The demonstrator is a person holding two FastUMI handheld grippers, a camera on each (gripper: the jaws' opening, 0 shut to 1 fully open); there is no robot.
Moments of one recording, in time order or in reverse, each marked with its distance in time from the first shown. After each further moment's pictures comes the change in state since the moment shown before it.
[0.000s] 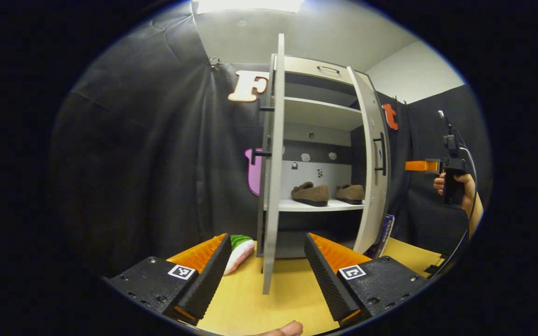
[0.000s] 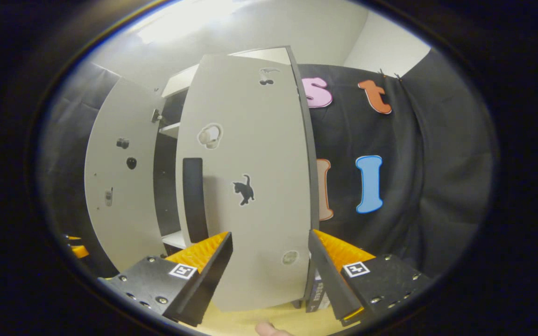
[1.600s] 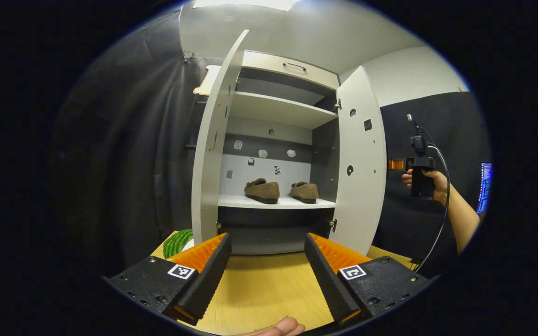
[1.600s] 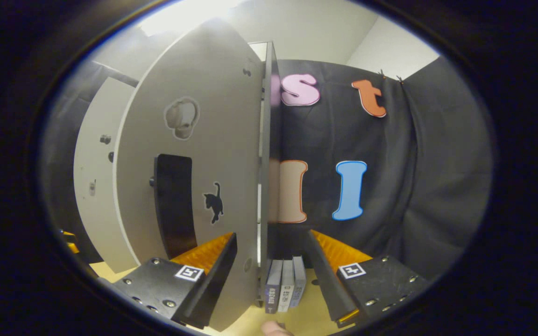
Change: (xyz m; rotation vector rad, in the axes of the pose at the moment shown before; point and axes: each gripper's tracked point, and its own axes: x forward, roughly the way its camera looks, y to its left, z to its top) left arm -0.015 -0.128 -0.012 -0.046 0.051 -0.220; right arm 0.021 -0.094 0.034 -0.083 0.053 -0.036
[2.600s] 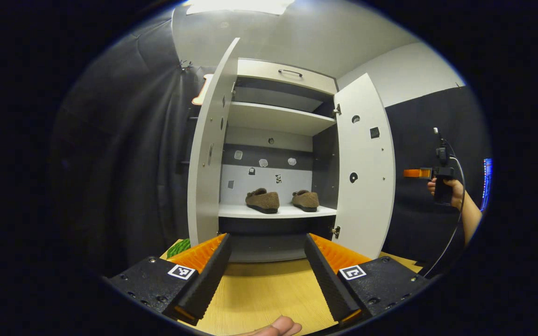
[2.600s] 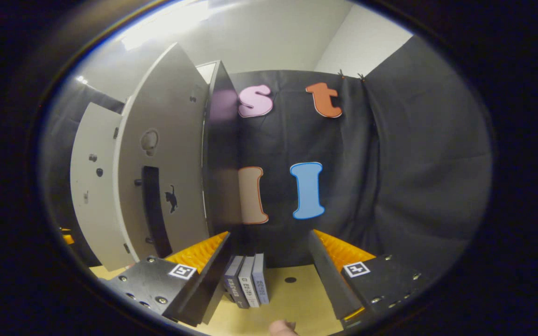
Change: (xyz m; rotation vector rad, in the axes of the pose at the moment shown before) left arm -0.002 -0.019 0.026 0.040 -0.055 0.005; right arm -0.050 -0.141 0.000 0.066 -0.040 -0.101
